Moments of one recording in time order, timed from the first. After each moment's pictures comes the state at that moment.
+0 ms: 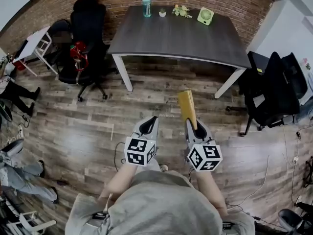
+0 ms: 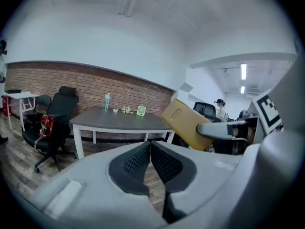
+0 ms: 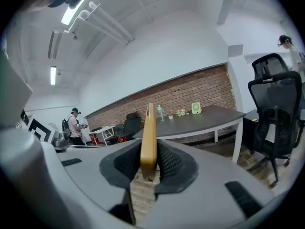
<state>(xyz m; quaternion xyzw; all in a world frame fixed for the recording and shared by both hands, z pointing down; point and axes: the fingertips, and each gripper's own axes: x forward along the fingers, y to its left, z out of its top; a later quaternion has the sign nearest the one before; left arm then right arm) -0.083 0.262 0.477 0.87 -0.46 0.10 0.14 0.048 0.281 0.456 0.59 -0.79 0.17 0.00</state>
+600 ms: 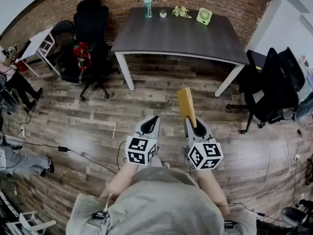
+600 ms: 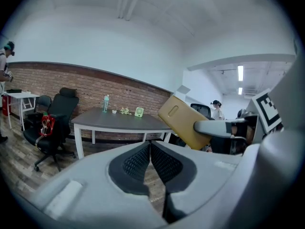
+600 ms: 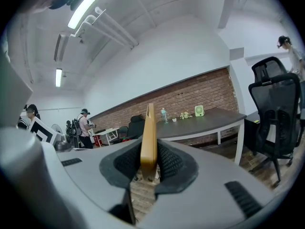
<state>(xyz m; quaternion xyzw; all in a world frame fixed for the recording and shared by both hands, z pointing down) -0.089 0.313 0.470 0.88 -0.45 0.08 0.13 0.033 0.329 0.441 0.58 -0.80 0.15 -0.01</state>
